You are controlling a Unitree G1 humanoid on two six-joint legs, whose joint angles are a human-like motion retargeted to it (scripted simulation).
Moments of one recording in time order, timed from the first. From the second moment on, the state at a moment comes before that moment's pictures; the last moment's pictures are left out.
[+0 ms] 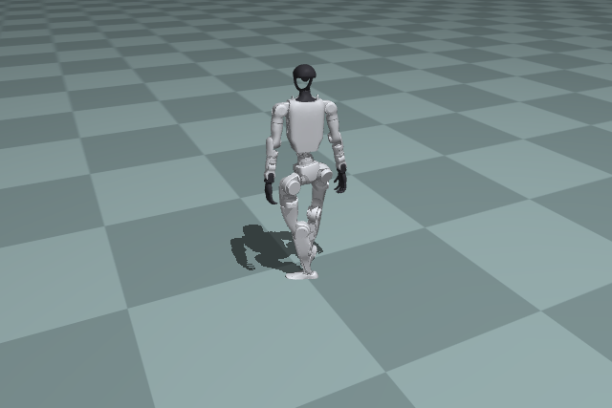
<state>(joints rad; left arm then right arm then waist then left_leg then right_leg) 0.06 0.16 0.40 1.57 0.30 0.04 -0.08 0.01 -0.23 -0.13 1.47 -0.29 0.00 0.12 -0.27 0.14 -0.01 0.05 0.09 0.99 -0.02 -0.23 -0.03 -0.26 -0.08 -0.88 0.25 -0.28 -0.14</state>
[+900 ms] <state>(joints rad) 0.06 0.08 0.42 1.52 0.29 0.02 -0.11 -0.10 -0.10 -0.03 1.39 -0.27 0.00 0.12 -0.22 -0.11 -0.02 -0.21 0.03 0.44 0.68 -0.15 0.17 -0.20 -0.11 -0.17 0.19 -0.08 -0.16</state>
